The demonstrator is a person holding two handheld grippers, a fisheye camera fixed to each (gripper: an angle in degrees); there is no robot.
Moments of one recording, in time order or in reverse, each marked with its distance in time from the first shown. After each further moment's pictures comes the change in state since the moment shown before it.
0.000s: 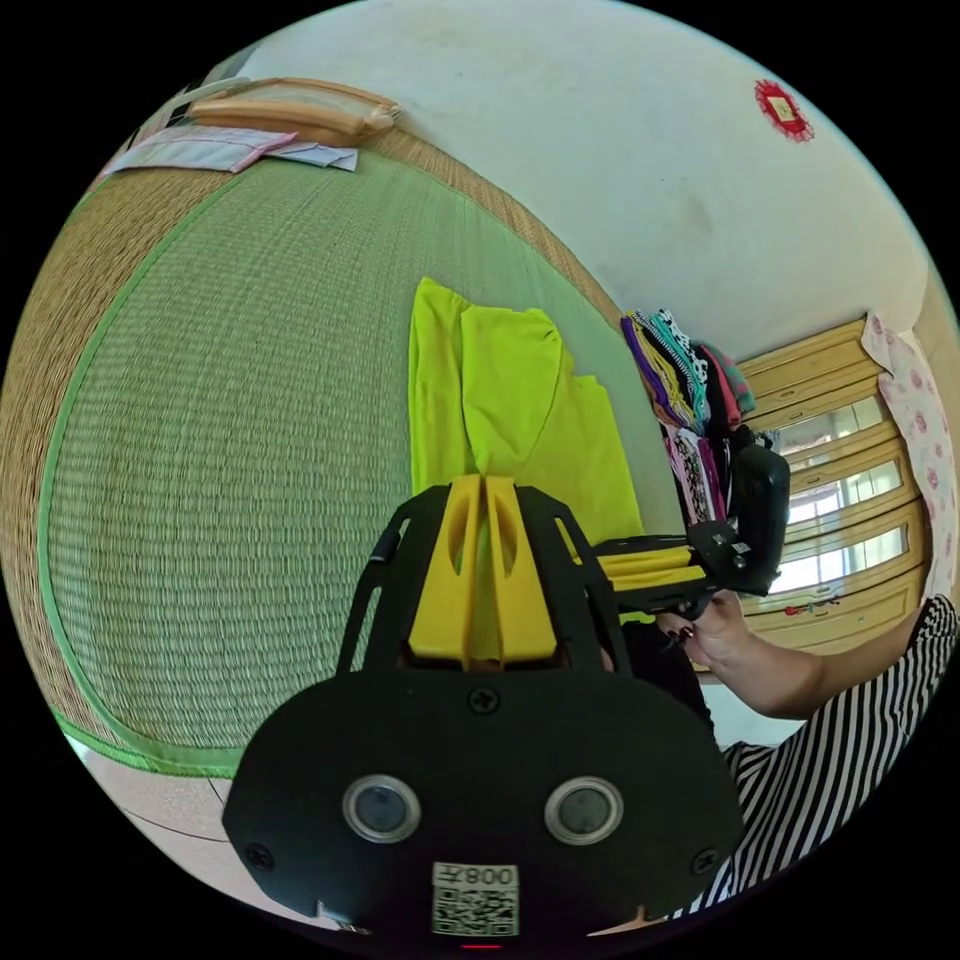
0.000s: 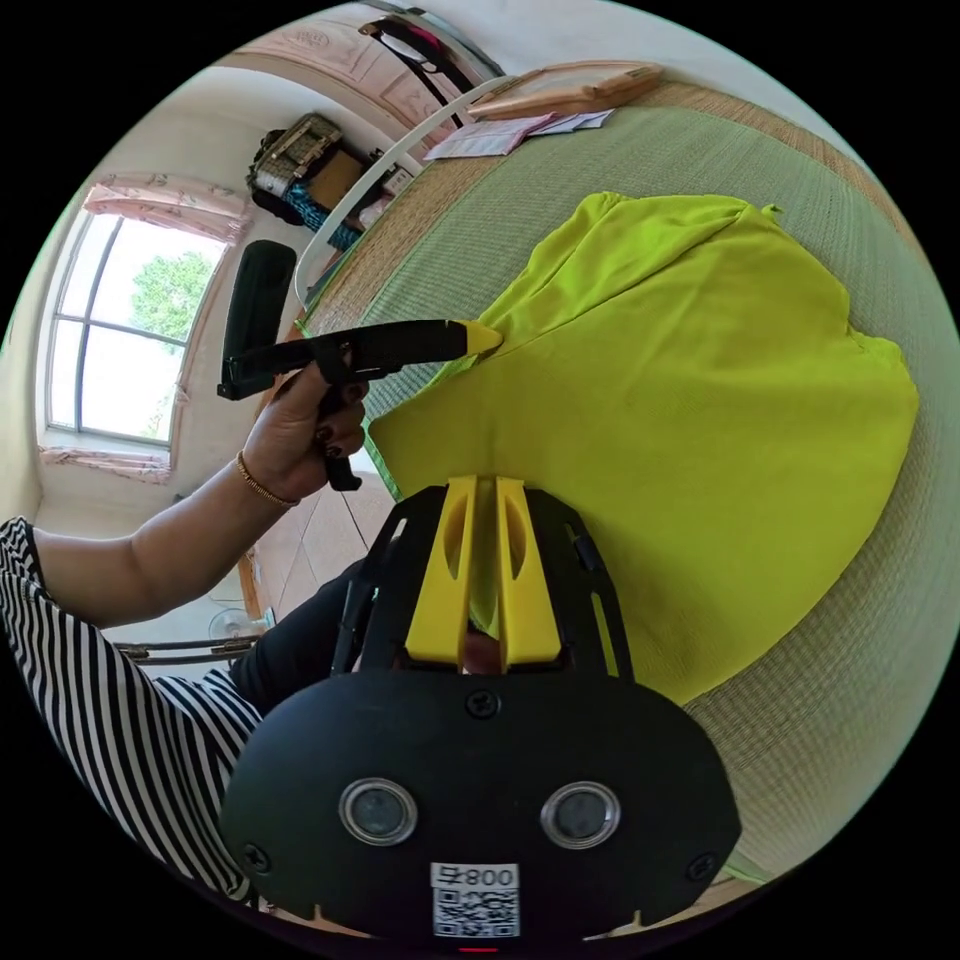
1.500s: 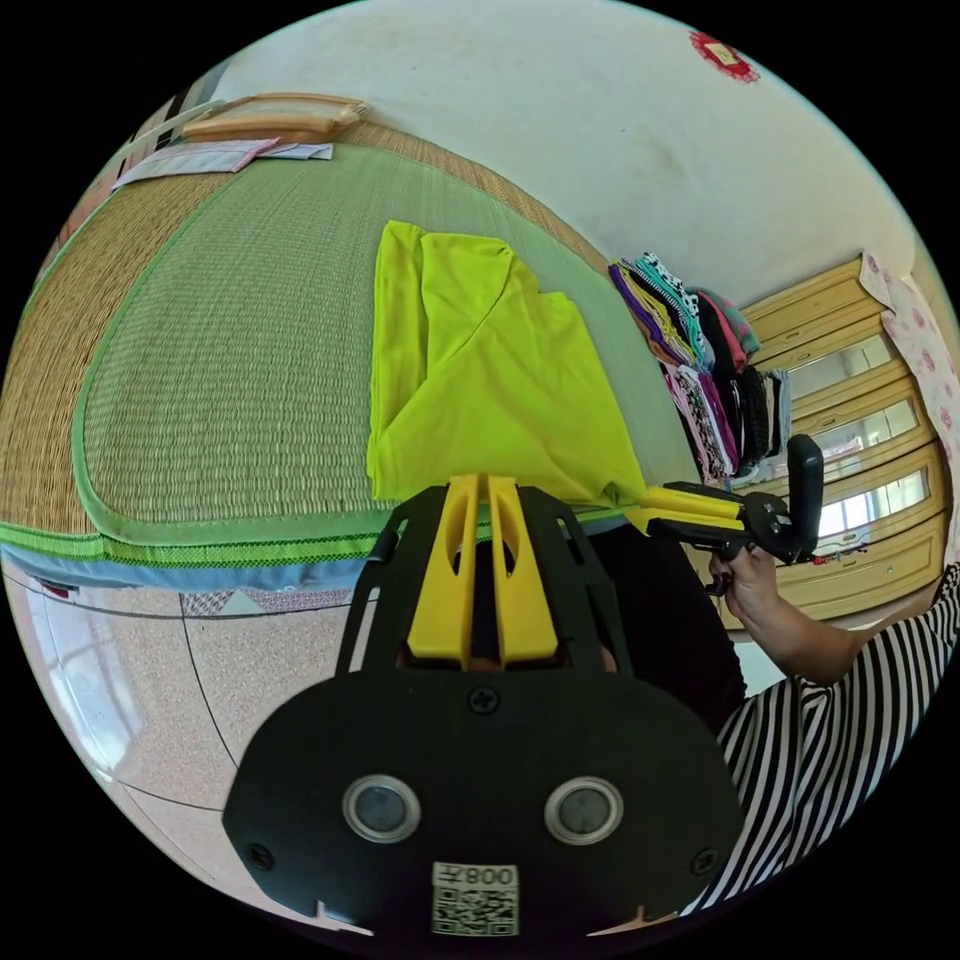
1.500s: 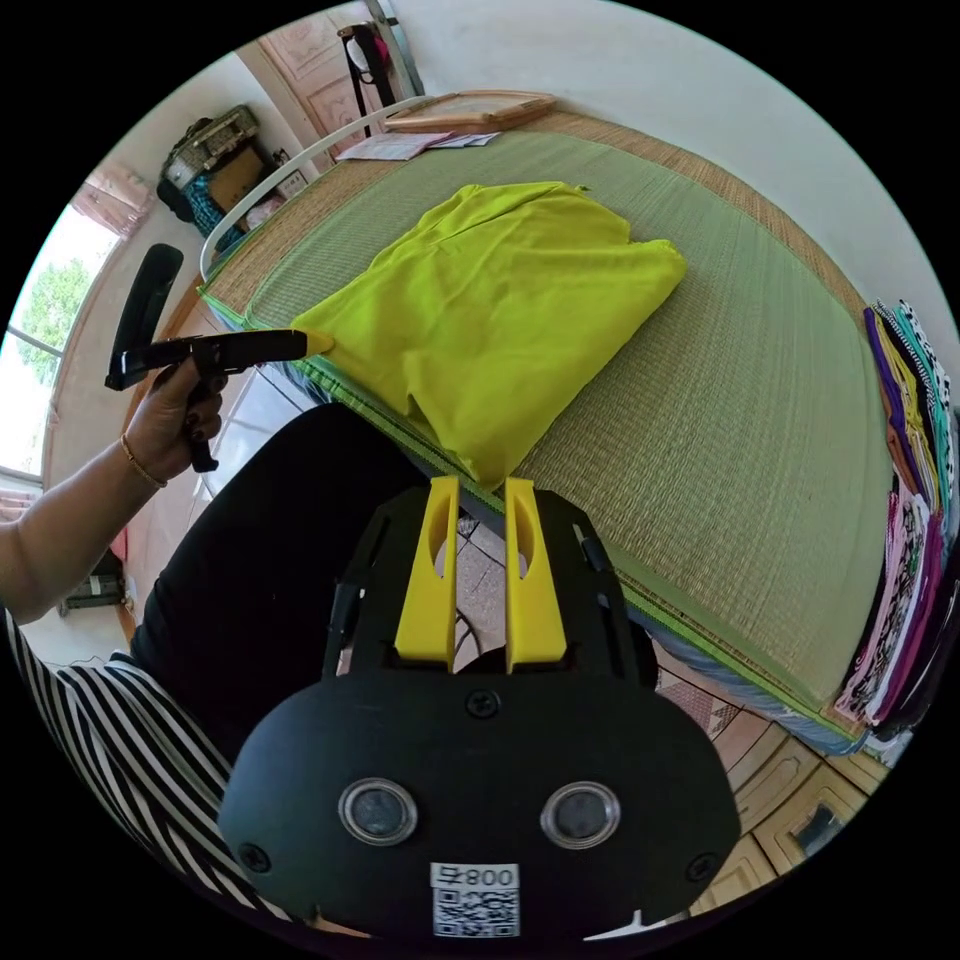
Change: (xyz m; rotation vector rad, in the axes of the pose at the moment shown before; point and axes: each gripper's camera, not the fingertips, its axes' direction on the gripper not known) left arm 0.083 0.087 -0.044 -0.060 -0.081 0.072; right arm -0.118 0.190 -0.004 0.061 0.433 0.121
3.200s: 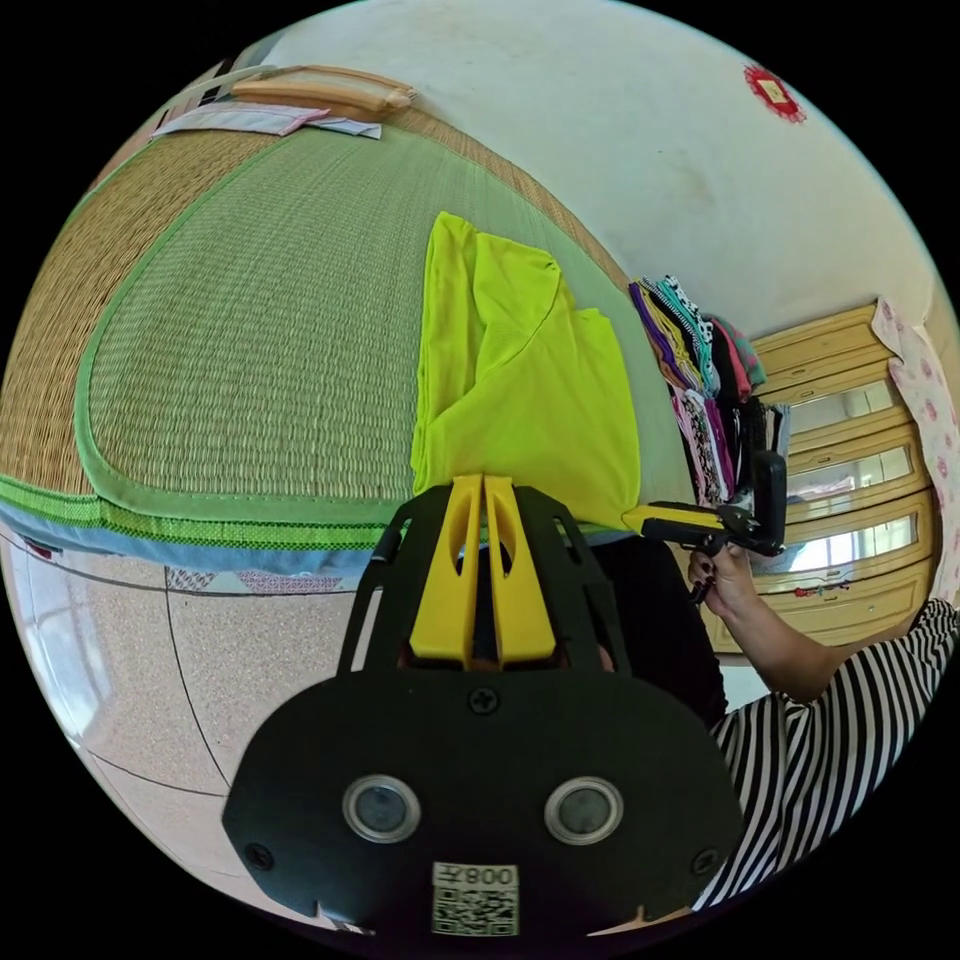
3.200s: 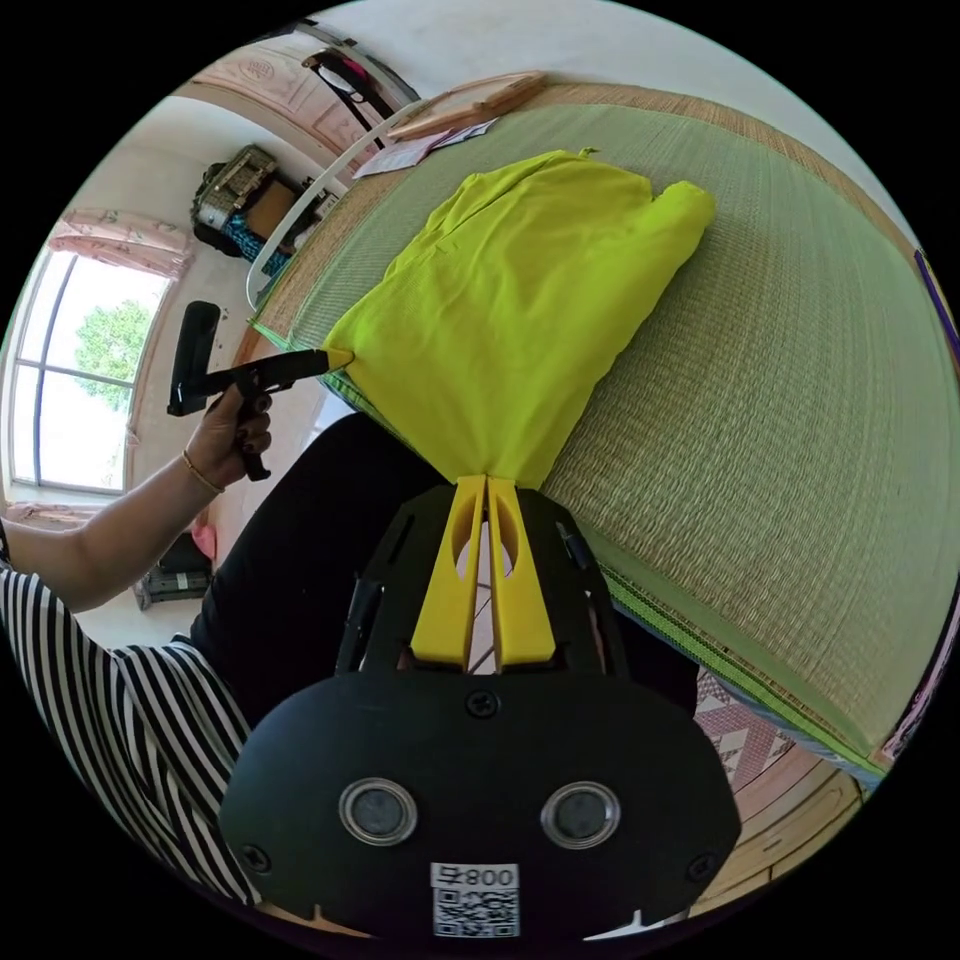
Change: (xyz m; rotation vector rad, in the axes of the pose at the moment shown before) left arm 0.038 0.008 0.023 -0.002 0.040 -0.103; right arm 0.087 0.041 0.081 -0.016 -0.304 0.045
